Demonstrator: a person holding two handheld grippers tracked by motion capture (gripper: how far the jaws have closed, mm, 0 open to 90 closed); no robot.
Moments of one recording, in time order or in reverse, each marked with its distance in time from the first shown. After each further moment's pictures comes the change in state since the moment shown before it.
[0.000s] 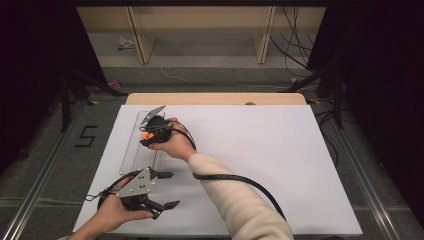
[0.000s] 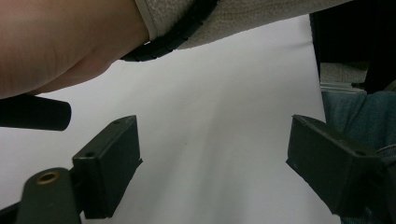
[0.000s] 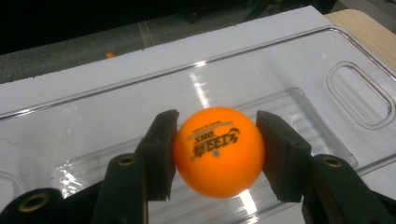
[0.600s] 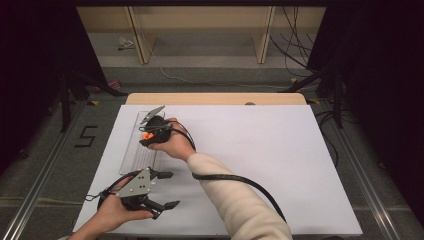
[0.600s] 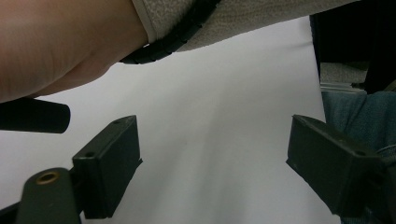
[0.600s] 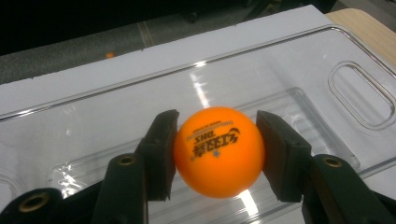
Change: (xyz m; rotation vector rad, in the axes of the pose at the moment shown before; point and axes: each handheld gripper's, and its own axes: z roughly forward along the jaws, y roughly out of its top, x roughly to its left) left arm 0.000 0.000 0.000 0.000 0.000 0.000; right arm 0.001 0.000 0.002 0.002 0.000 0.004
